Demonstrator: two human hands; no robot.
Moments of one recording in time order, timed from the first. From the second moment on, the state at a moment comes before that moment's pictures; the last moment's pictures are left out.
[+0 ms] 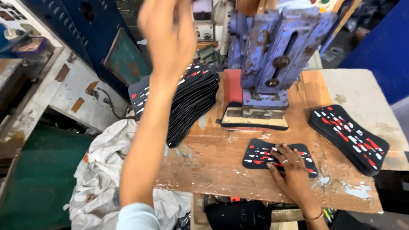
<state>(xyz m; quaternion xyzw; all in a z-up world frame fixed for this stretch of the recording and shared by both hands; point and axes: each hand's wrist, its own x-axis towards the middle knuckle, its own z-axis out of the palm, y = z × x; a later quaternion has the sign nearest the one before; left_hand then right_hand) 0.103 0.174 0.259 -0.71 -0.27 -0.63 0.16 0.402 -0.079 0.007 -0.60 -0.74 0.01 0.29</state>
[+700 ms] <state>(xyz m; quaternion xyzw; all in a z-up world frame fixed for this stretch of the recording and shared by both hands) 0.042 -0.087 -0.012 -0.81 -0.42 -0.36 -0.20 0.396 -0.090 0.016 -0.63 -0.73 0.03 0.26</state>
